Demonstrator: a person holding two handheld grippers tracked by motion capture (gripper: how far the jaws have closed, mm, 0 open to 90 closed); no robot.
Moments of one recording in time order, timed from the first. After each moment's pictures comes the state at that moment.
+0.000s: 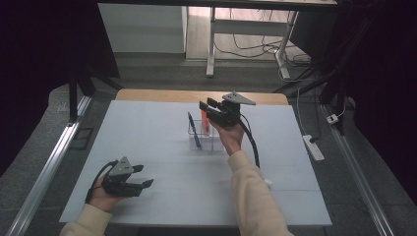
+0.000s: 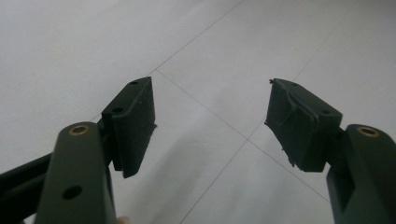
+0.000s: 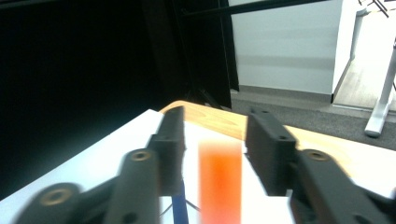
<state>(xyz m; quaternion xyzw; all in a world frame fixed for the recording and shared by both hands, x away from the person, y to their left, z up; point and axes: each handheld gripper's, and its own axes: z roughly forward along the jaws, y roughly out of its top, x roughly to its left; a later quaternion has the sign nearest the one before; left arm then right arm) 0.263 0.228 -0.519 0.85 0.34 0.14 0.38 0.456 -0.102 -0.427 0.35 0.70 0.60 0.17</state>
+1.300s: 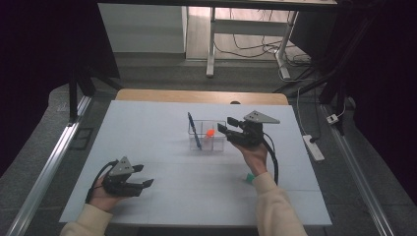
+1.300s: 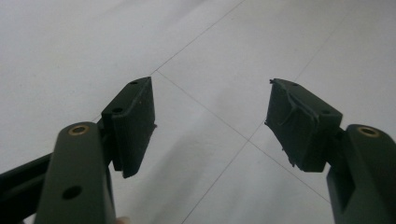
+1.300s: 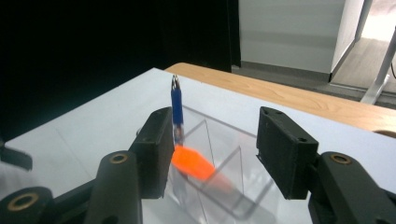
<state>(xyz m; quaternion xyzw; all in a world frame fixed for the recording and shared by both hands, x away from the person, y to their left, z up) 0.263 0.227 -0.519 0.84 0.34 0.14 0.38 0.402 -0.174 -0.436 0.33 0.74 0.57 0.16</state>
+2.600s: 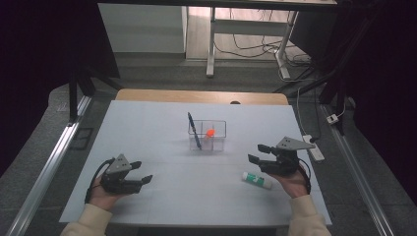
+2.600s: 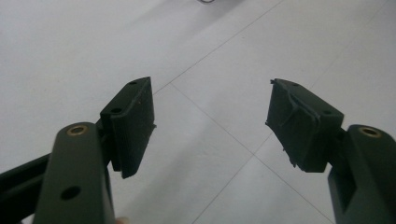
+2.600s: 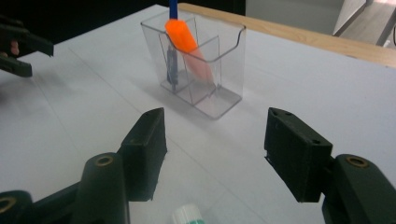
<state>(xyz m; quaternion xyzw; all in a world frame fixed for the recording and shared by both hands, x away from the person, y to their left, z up) 0.264 0.228 -0.511 0.82 0.37 0.16 0.40 0.343 -0.269 -0.455 0.31 0.79 0.50 0.14</state>
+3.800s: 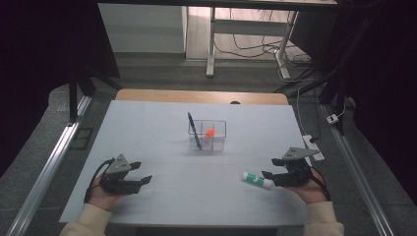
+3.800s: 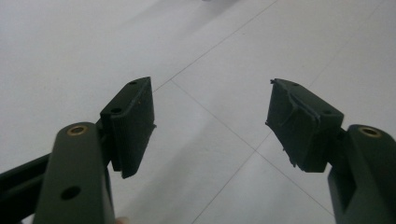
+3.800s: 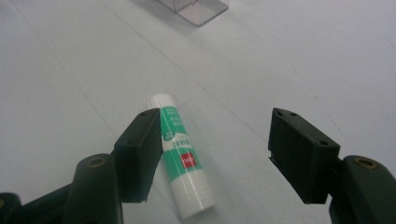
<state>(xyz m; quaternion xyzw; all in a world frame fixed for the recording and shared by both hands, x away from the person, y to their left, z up) 0.263 0.231 -0.514 0.83 0.37 0.15 0.40 0.328 -0.303 -0.464 0.31 0.87 0.37 0.14</state>
